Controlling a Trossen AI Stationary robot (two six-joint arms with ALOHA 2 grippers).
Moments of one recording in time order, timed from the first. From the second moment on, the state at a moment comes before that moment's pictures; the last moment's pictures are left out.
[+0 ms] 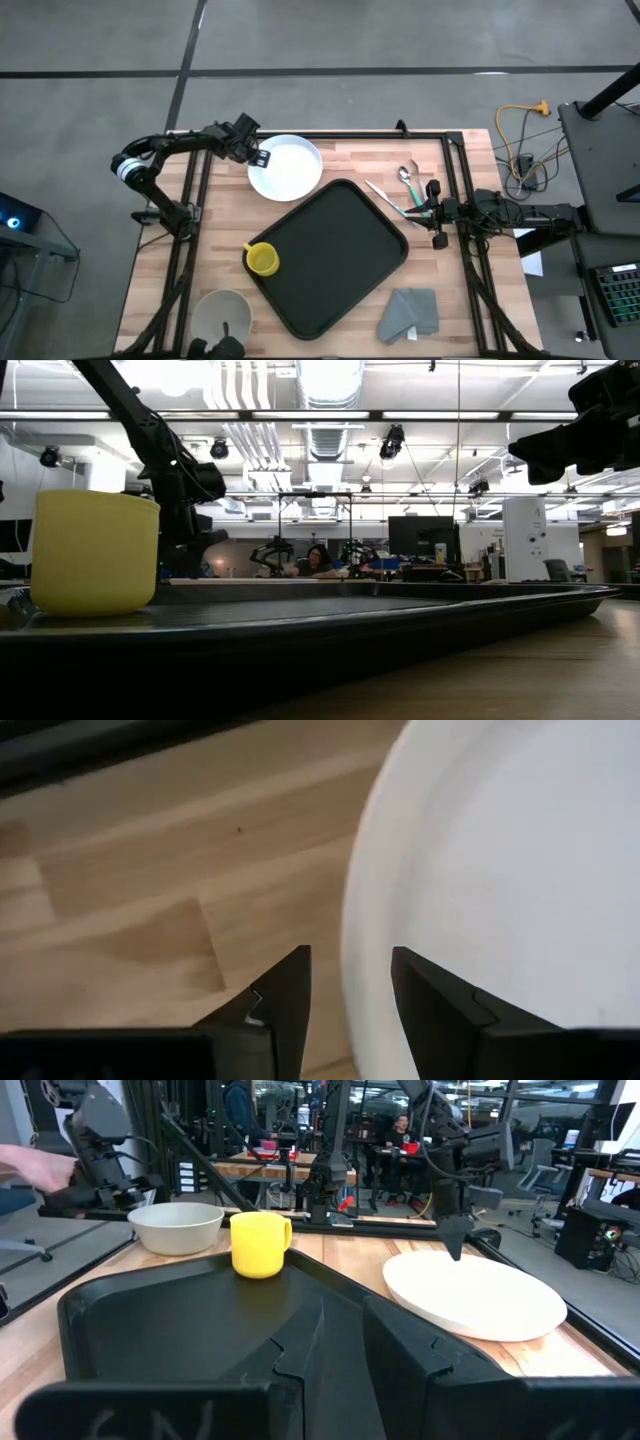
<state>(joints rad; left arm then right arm) 0.90 1.57 0.86 -0.47 -0.10 -0.35 0.00 0.01 0.03 -0.04 -0.02 -0.03</state>
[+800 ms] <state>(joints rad) 0.90 1.57 0.80 -0.42 -0.09 -0.35 0.00 0.01 0.03 -0.04 -0.02 -0.03</state>
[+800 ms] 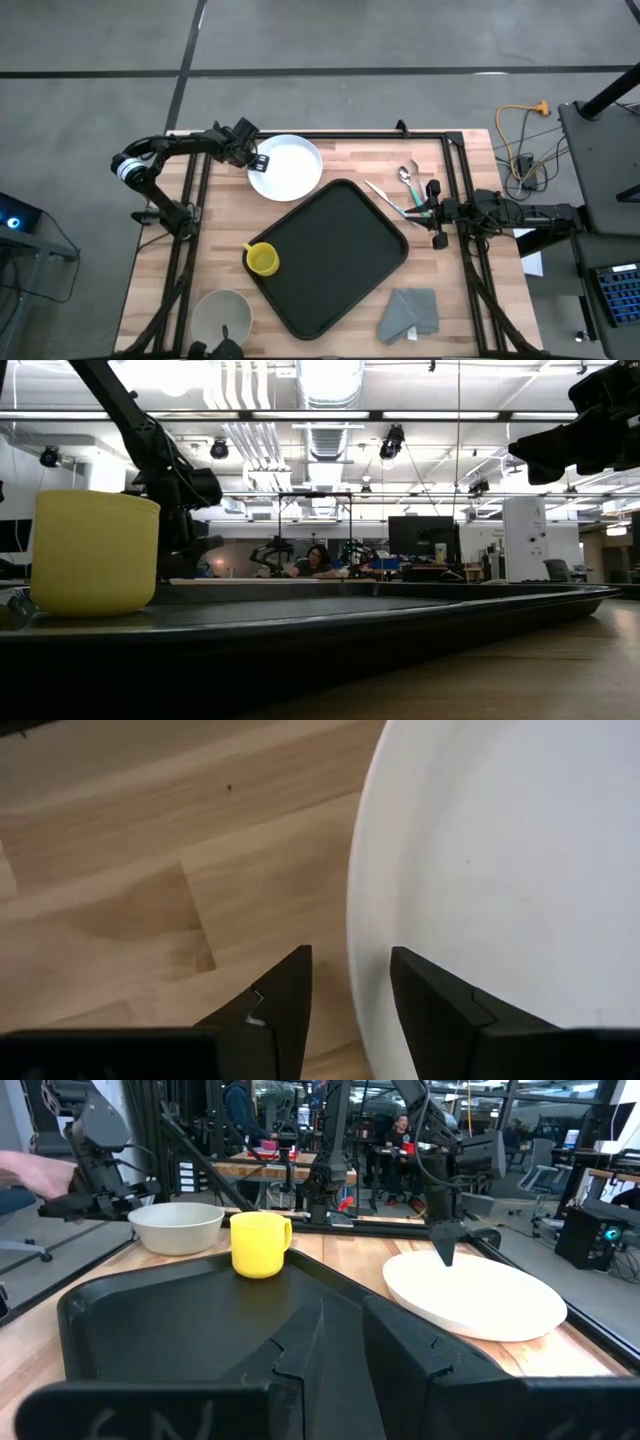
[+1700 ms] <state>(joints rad) 0.90 1.57 0.80 -0.35 -0.02 -0.29 0.00 0.01 0.03 -0.04 -0.02 -0.03</state>
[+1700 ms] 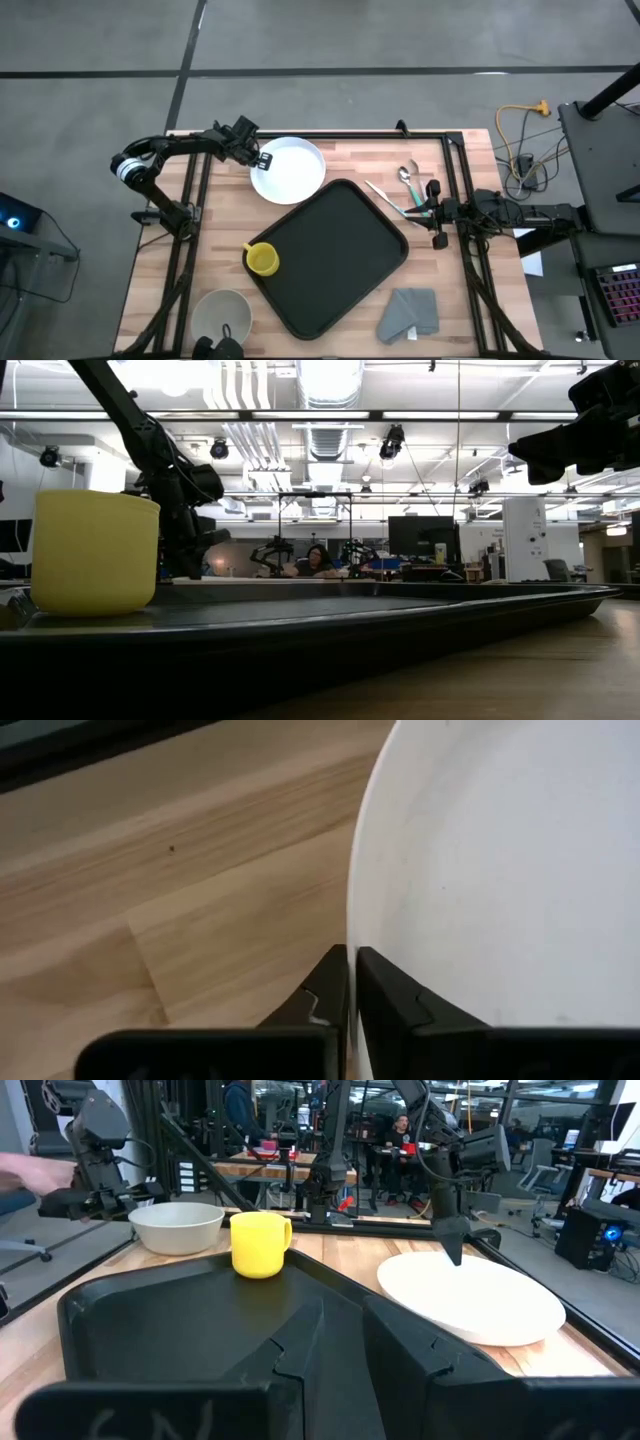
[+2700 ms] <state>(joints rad) 0.90 1.55 0.81 -0.24 0.09 -0.26 0.00 0.01 0.03 -0.04 -0.02 -0.03</state>
